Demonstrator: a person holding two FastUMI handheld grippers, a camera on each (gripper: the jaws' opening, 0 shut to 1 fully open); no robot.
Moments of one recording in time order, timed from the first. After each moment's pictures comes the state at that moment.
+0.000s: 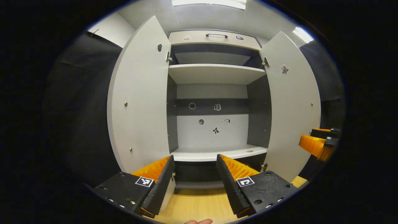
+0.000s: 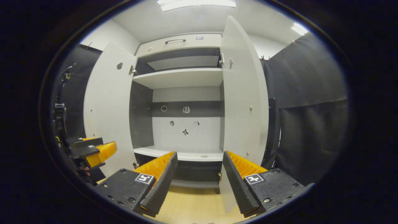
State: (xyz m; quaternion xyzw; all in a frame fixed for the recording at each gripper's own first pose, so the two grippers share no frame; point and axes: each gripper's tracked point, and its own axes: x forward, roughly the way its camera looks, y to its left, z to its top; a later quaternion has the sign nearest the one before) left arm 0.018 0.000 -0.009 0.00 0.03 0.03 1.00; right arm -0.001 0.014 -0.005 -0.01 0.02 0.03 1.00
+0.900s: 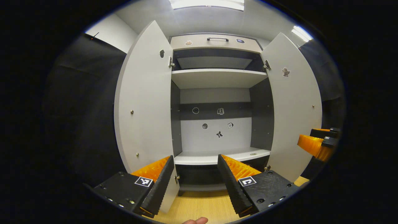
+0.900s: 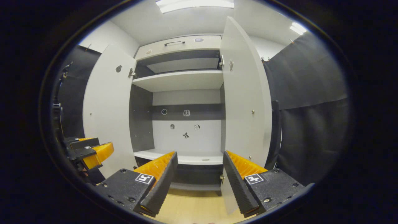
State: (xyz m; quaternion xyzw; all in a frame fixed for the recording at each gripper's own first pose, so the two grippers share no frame) left arm 0.014 0.006 0.005 0.01 0.02 0.05 1.00; right arm 0.007 0.013 0.001 0.00 0.00 0.02 1.00
